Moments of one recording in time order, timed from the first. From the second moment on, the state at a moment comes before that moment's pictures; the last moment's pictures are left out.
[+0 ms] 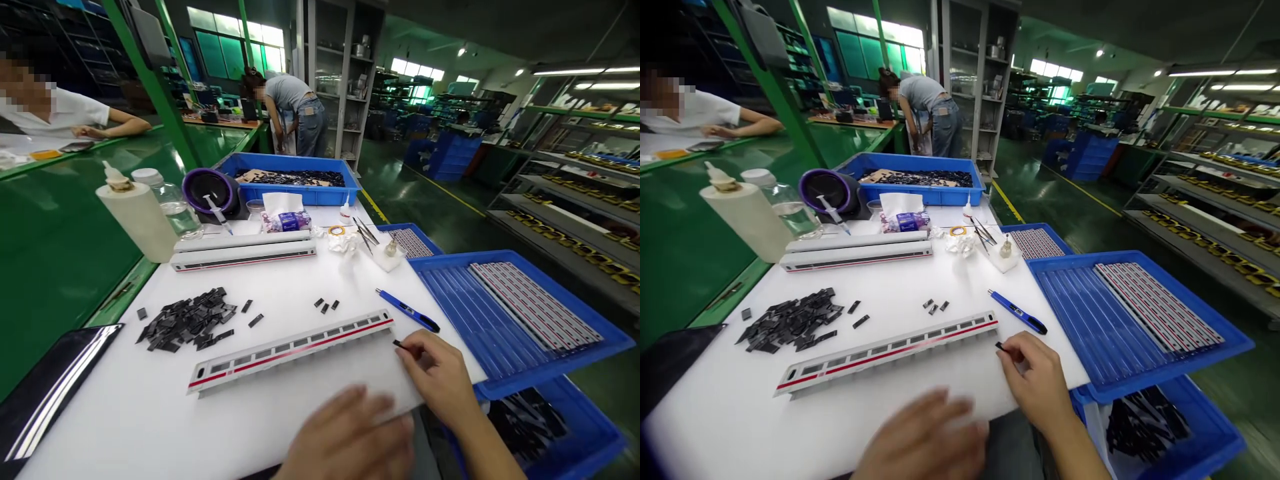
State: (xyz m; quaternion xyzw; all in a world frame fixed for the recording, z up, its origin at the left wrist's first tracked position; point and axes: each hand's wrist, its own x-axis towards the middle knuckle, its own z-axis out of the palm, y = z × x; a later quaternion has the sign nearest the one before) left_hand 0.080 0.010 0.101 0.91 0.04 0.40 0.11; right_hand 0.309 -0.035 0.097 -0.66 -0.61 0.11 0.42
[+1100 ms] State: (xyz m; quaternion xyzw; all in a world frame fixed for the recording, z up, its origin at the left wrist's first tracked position) left_hand 0.038 0.110 0.149 0.97 0.20 -0.01 -0.12; right_hand 0.304 0.073 0.142 -0.65 -0.52 0.08 0.54
